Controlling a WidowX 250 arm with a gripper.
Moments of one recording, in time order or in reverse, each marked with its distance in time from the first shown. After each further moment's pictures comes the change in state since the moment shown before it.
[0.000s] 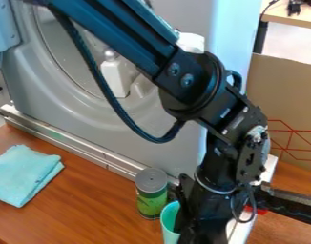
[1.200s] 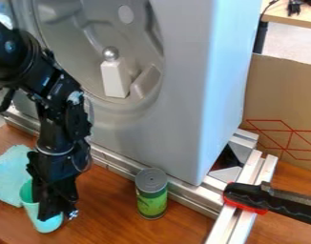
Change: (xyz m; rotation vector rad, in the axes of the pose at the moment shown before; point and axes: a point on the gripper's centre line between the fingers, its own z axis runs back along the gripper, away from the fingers) arm -0.144 0.105 -0.036 -0.011 0.062 0.488
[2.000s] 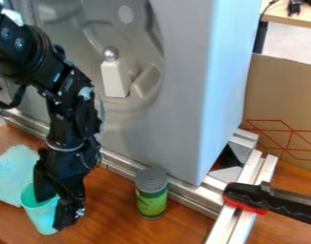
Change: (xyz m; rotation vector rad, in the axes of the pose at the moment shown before) arm 0.003 -0.005 0.001 -0.025 0.021 -0.062
